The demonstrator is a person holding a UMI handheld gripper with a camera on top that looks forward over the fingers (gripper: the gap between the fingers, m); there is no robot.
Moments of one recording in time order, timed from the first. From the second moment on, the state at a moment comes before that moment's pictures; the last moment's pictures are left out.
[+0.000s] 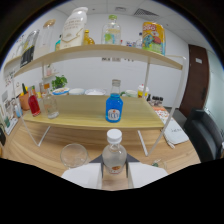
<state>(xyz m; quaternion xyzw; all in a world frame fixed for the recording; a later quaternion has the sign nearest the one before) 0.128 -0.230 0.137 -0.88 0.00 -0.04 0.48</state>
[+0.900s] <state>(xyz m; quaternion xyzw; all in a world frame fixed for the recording) 0.126 -0.193 0.196 -0.42 -0.62 -0.64 0.18</state>
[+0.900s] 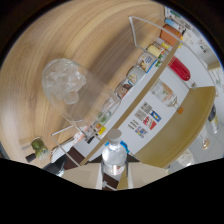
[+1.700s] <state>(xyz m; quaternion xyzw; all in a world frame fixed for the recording) 0.142 -0.207 0.241 -0.77 -0.13 -0.13 0.61</state>
